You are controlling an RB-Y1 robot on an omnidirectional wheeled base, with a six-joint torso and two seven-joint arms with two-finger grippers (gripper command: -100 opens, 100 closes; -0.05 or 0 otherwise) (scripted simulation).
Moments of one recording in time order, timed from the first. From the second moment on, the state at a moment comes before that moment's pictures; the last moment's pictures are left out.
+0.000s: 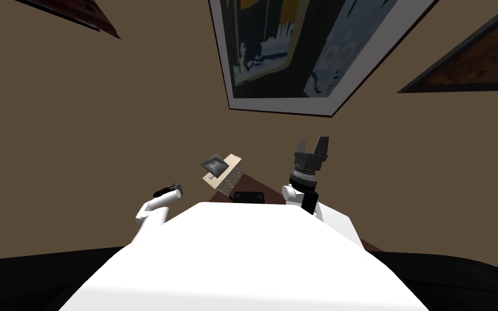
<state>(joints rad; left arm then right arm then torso) 0.20 0.47 0.62 -1.16 0.22 0.52 0.05 0.48 -0.01 0.03 -2.36 -0.01 -0.58 0.13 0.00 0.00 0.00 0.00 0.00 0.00</state>
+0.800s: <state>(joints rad) 0.13 0.49 0.66 -0.98 0.27 0.66 0.10 0.48 -0.01 0.03 -2.36 -0.01 -0.58 0.13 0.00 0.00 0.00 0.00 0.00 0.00</state>
